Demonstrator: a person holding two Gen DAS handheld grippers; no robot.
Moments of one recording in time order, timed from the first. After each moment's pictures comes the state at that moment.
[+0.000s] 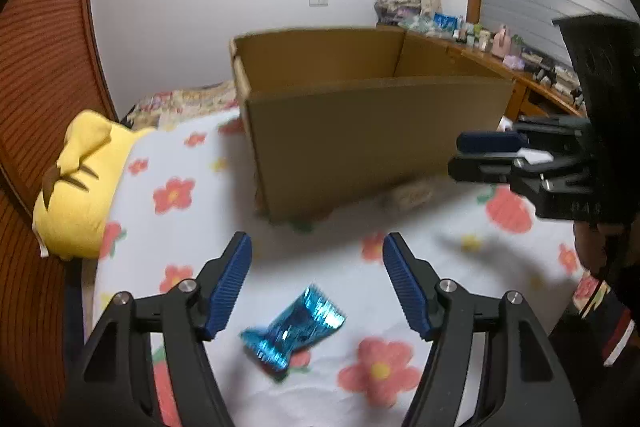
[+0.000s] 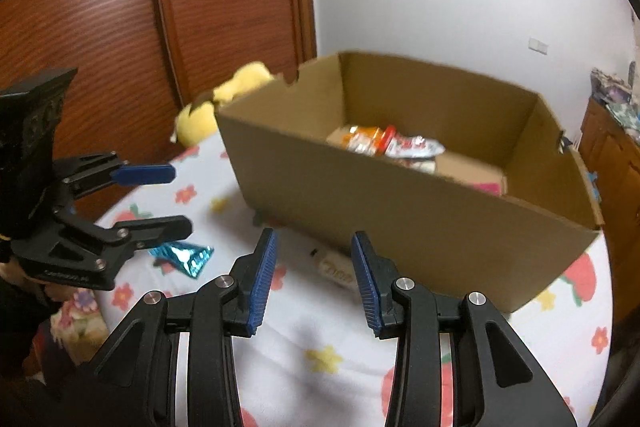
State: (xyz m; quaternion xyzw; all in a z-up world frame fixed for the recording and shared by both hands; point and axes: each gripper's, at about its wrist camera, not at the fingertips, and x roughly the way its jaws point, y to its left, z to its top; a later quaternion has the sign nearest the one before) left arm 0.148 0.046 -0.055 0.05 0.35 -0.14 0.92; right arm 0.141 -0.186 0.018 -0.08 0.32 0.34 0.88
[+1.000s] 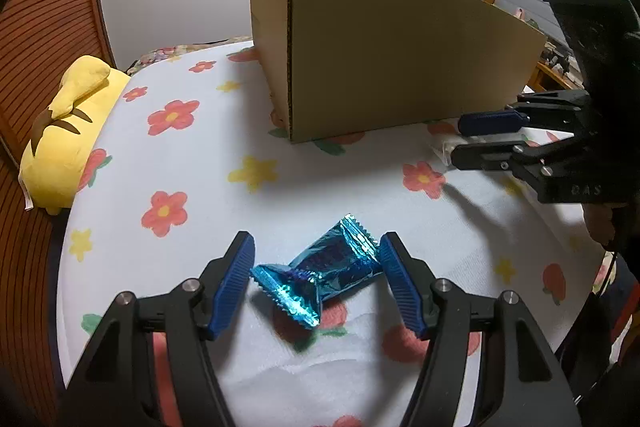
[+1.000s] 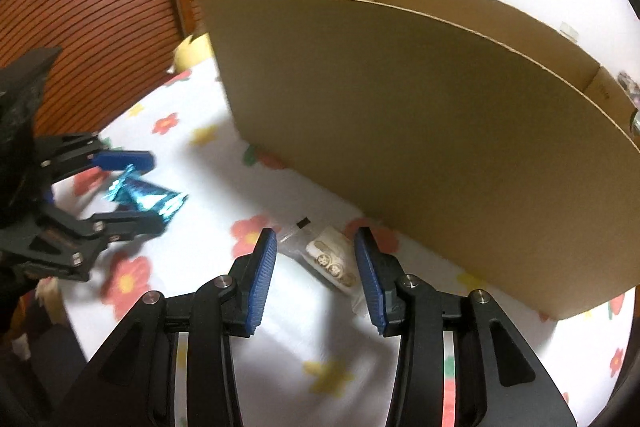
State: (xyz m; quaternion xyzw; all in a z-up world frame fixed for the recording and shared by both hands) left arm 0.157 0.065 -0.107 0.02 0.40 -0.14 0.90; right arm 0.164 -0.149 -0.035 -0.14 0.39 0.36 0.84
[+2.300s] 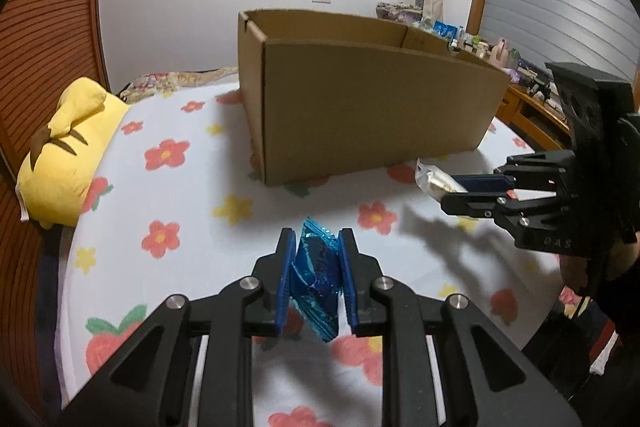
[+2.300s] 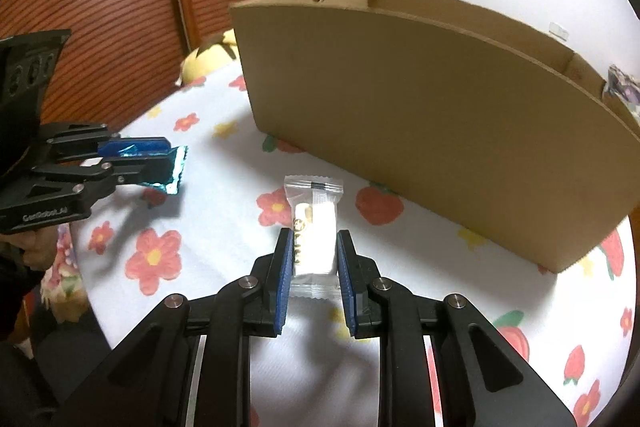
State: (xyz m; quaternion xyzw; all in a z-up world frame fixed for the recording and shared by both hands) left arm 0.138 0.057 -0.072 0.00 0.35 -0.16 0.92; right arm 0.129 -0.175 -0.030 -0.11 0.36 0.35 0.86
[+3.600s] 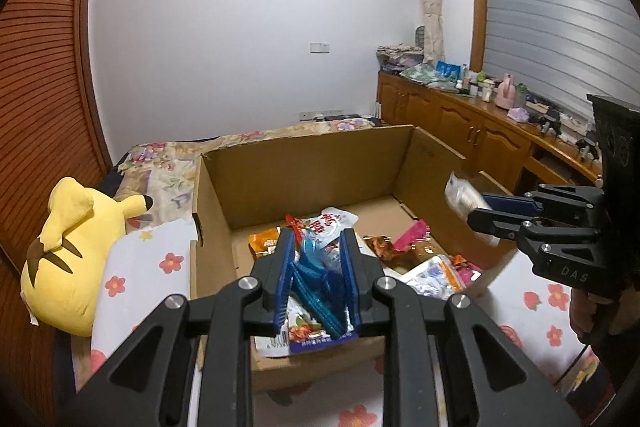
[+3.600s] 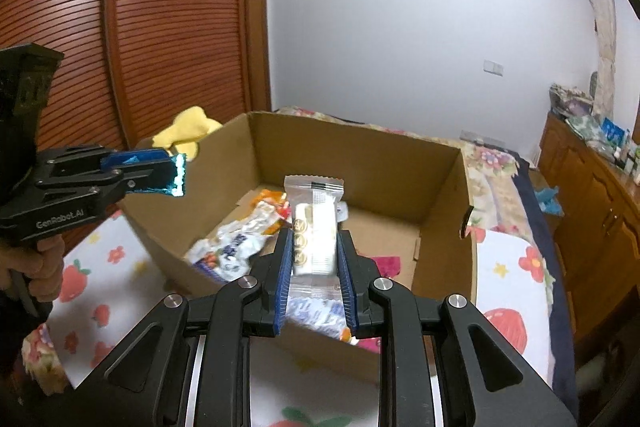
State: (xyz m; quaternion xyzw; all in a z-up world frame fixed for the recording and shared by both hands) left arm 0.255 -0.001 0.019 0.02 0.27 -0.14 0.95; right arm 0.207 -0.248 0.058 -0.06 0.27 0.26 0.93
